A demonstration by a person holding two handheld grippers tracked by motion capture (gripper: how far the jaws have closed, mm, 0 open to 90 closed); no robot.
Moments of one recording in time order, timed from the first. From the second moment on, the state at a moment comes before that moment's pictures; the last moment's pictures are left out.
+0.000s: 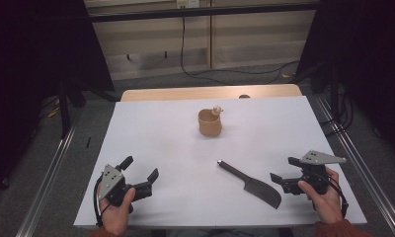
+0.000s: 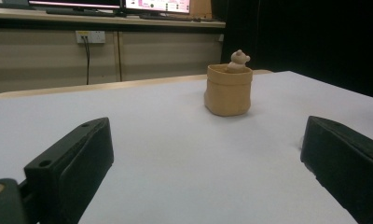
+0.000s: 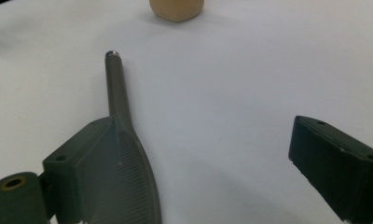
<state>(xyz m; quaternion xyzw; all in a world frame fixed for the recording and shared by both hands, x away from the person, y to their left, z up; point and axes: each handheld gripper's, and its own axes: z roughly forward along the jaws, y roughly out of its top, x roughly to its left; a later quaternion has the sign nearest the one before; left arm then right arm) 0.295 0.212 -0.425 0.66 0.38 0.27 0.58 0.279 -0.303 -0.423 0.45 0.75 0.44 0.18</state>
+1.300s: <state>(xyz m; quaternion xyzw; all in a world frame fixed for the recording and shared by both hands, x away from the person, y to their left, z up) 0.296 0.212 -0.425 0.67 0.37 0.27 0.58 0.327 -0.232 -0.411 0.41 0.84 0.35 0.07</state>
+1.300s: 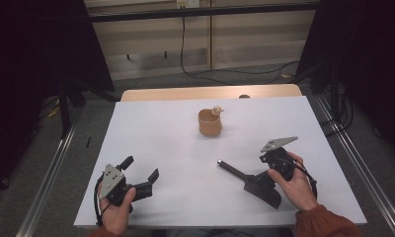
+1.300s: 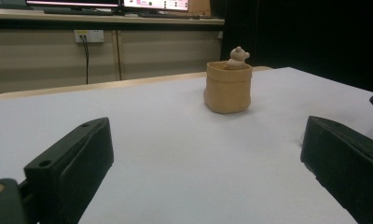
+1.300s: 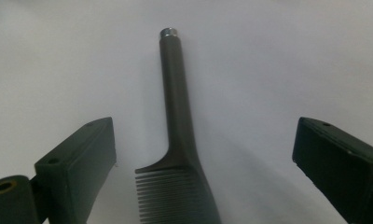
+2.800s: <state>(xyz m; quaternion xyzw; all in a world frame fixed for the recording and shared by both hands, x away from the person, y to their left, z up) 0.297 0.210 -0.426 0.67 0.37 0.27 0.58 0.358 -0.185 -0.423 0.37 0.91 0.18 -0.01</state>
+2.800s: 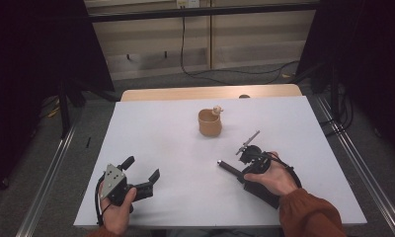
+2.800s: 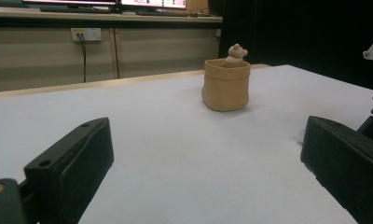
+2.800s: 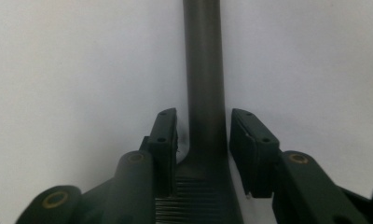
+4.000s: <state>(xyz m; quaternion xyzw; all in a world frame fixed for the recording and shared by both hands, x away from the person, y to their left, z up) 0.298 0.209 -0.427 0.68 0.37 0.27 0.57 0.360 -0.182 -0.421 0.38 0.91 0.17 0.00</state>
